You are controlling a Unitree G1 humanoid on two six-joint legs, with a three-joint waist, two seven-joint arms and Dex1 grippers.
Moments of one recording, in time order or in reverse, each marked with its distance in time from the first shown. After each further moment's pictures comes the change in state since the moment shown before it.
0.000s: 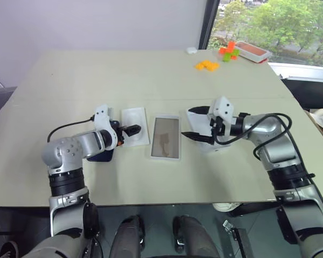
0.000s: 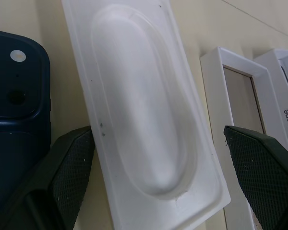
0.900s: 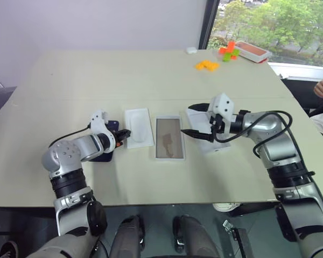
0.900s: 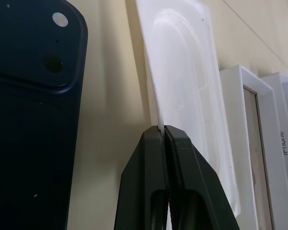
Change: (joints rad) left arm -0.004 -0.077 0.174 0.062 -0.007 0.029 0.040; right arm -0.016 0.002 0.000 0.000 -0.006 0.001 -0.008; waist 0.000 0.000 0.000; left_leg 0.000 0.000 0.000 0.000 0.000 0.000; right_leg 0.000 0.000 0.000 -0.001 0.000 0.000
